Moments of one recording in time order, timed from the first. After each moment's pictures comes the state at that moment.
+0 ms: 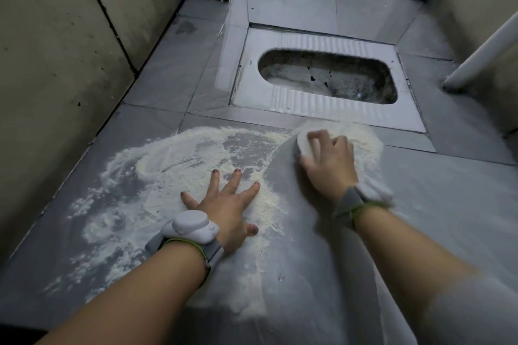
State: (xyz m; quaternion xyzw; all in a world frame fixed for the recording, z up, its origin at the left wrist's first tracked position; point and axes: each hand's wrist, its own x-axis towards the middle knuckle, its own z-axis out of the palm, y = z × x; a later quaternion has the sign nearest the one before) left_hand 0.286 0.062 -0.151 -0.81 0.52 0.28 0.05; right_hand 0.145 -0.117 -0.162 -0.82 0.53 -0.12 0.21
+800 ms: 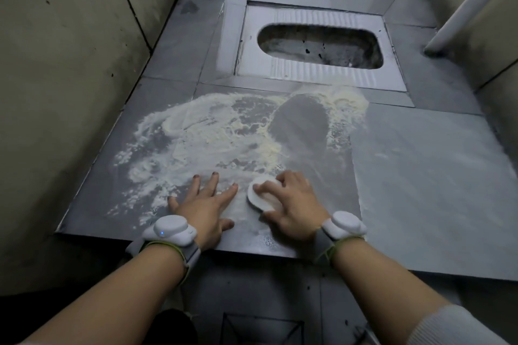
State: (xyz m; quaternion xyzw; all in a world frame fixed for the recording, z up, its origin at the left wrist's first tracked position) left_hand 0.276 0.190 -0.139 -0.80 0.51 0.30 0.09; right_hand 0.095 0.074 -0.156 -0.92 0.31 -0.01 0.24
